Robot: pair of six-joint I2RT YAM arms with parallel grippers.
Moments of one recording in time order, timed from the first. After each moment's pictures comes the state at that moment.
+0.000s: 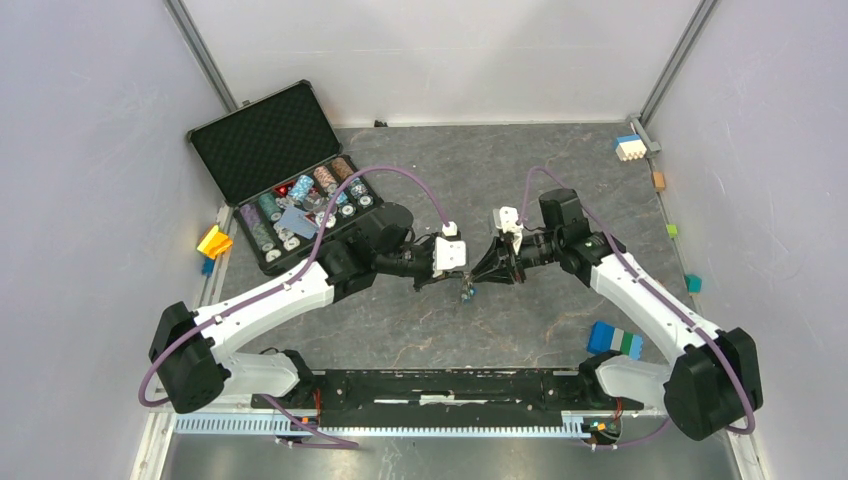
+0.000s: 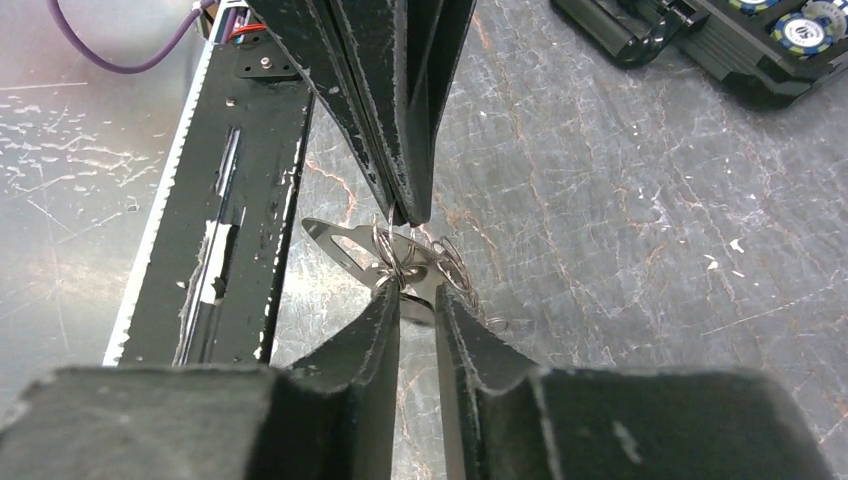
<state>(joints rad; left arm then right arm) -0.88 1.25 0.97 -0.22 0.55 0.50 0.41 1.17 0.82 -0.38 -1.13 -0.61</state>
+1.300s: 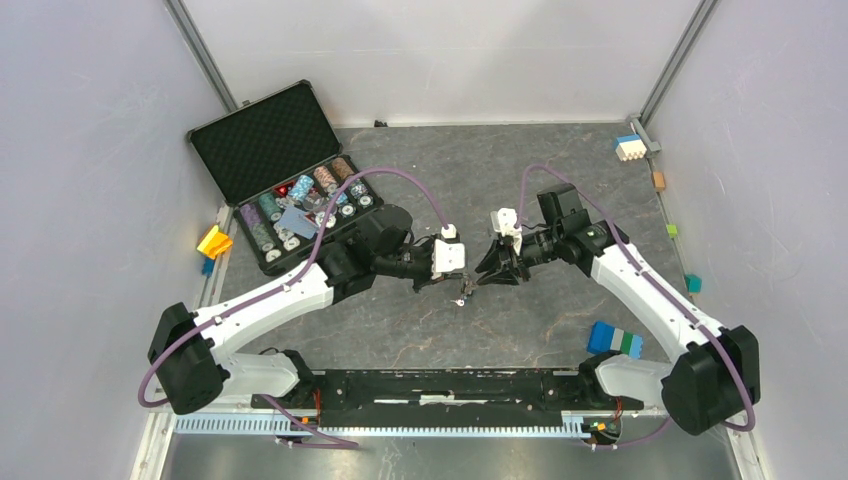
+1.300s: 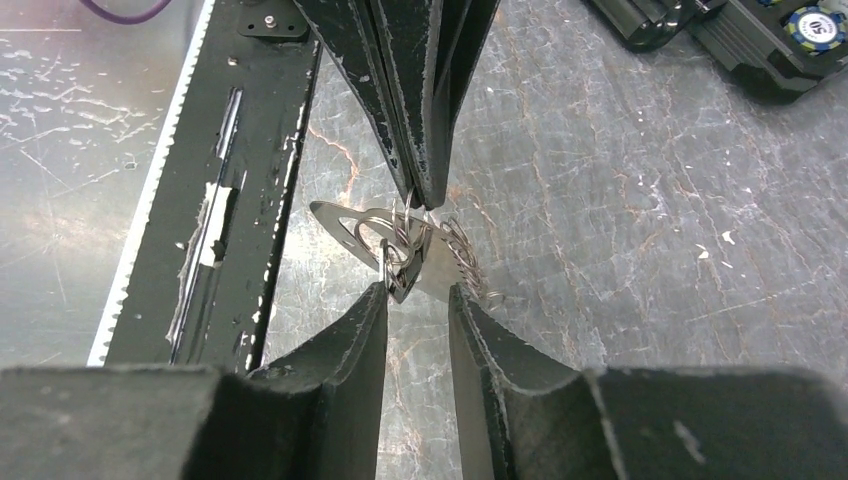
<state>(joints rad) -0.88 1.24 0.95 -0.21 0.55 0.52 0.41 1.20 0.93 -0.63 -1.09 -0.81</state>
